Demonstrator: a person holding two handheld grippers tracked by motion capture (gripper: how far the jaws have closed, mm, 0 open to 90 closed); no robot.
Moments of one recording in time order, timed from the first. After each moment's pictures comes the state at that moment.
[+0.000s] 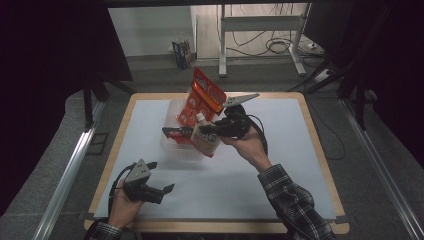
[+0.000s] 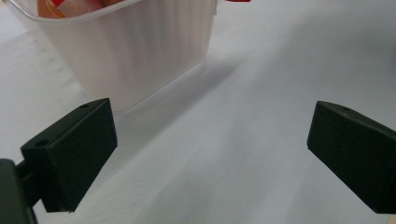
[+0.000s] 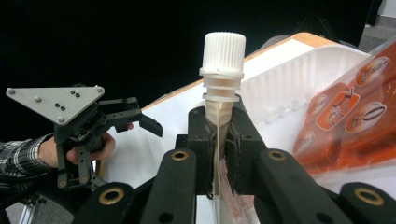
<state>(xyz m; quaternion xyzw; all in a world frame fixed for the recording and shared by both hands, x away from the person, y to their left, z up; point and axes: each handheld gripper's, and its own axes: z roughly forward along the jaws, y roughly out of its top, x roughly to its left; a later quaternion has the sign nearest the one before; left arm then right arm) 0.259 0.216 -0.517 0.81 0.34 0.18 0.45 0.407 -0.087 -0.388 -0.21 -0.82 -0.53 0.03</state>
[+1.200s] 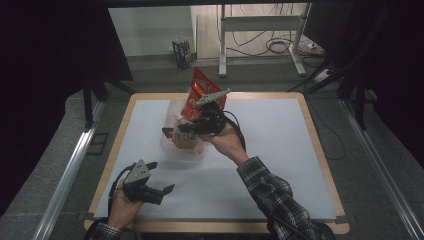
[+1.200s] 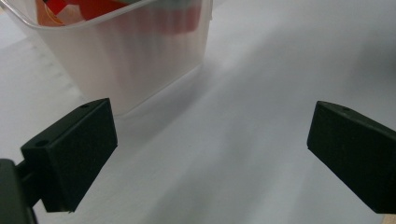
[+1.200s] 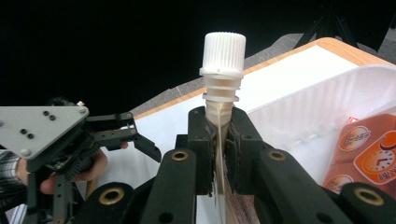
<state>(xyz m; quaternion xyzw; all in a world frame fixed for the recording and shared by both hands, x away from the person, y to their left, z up) 0.257 0.216 -0.515 0.81 0.33 0.18 0.45 0.417 -0.023 -0.394 -0.18 -0.84 -0.51 0.03</state>
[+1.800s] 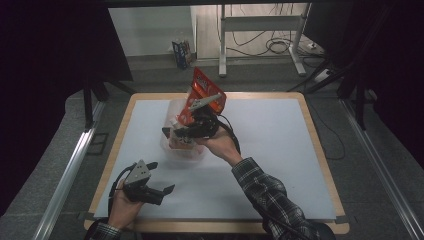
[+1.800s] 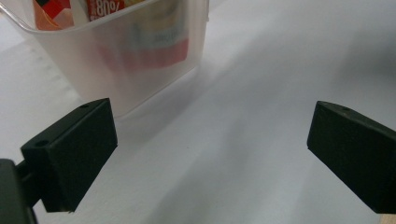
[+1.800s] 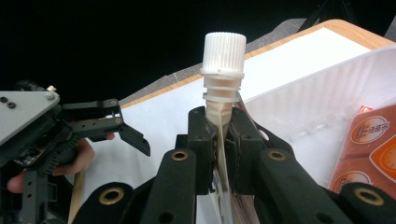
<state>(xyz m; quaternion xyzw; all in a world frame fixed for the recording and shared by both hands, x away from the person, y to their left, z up) 0.256 0.215 -0.515 0.81 0.32 0.18 0.46 0.421 -0.006 -0.412 -0.18 -0.86 -0.48 0.03</state>
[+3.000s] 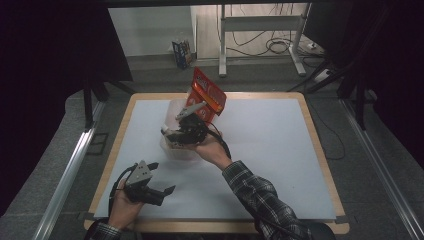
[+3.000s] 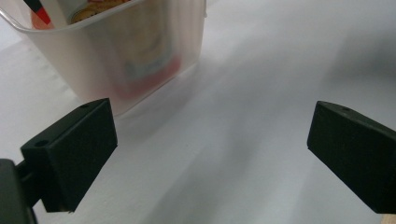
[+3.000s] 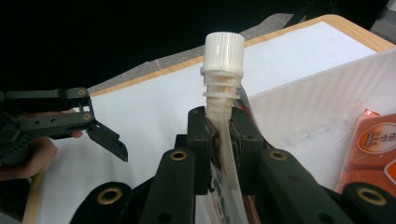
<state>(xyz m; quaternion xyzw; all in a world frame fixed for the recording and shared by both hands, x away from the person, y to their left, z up) 0.256 0.213 -0.516 0.81 0.32 0.18 0.45 0.413 0.026 -0.435 -0.16 -0.87 -0.46 -0.02</state>
